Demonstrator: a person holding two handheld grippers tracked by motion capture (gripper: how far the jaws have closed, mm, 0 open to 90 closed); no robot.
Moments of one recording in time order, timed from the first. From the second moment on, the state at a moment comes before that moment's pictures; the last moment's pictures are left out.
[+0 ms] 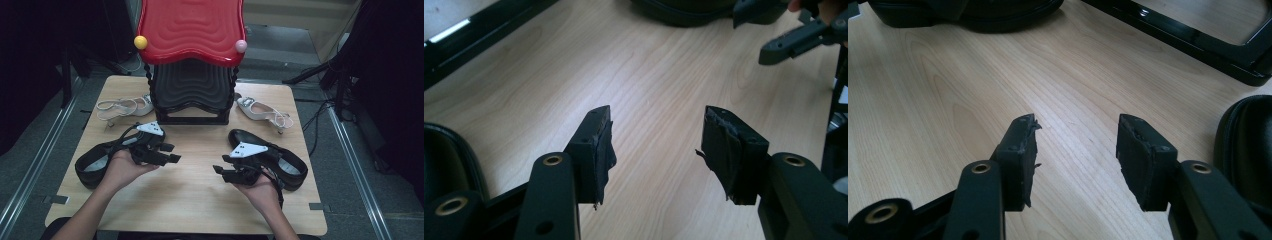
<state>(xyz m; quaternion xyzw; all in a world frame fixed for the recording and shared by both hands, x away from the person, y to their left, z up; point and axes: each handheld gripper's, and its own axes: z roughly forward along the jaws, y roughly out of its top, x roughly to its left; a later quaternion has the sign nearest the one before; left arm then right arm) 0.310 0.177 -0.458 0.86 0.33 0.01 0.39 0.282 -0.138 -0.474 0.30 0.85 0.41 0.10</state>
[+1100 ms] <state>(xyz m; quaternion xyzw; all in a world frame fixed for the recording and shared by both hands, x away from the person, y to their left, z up) 0.295 0.255 -0.430 0.85 0.36 0.05 0.37 0.303 -0.120 -0.481 0.29 0.87 0.40 0.05</state>
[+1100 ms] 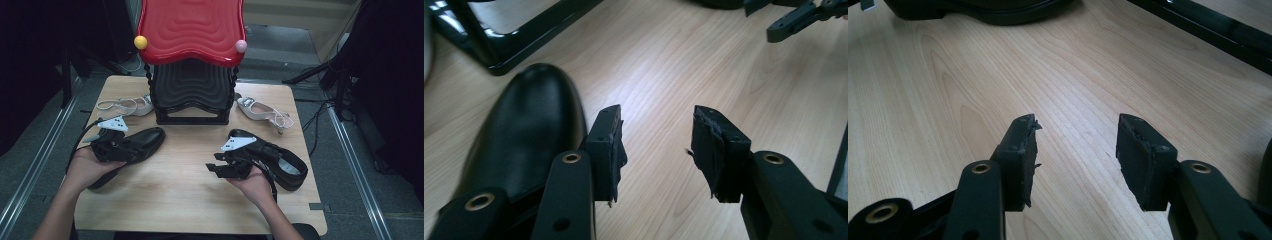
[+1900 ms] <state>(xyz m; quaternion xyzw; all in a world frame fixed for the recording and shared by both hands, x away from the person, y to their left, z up) 0.292 0.346 -0.429 0.84 0.42 0.08 0.35 0.304 -0.118 -0.485 0.29 0.87 0.40 0.04</state>
